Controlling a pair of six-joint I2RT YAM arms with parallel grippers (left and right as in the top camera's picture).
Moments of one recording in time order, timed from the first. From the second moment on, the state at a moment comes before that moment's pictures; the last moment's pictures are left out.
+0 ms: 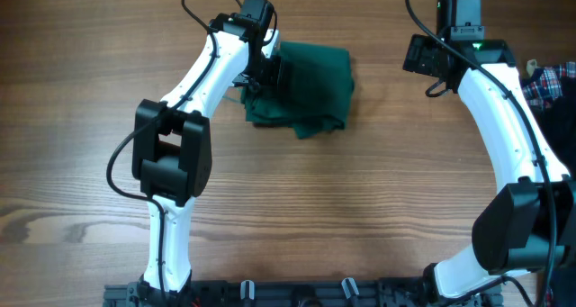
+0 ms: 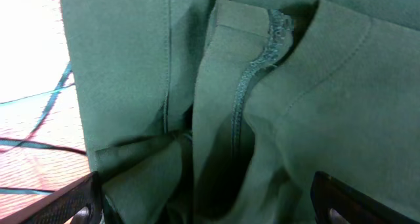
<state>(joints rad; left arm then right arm) -0.34 2.28 1.92 -1.00 0.14 -0.15 0.04 1.75 1.47 -0.75 0.29 0.24</state>
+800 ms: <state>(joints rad) -0.34 2.36 1.93 -1.01 0.25 -0.16 0.04 1.75 1.47 -0.75 0.27 0.24</state>
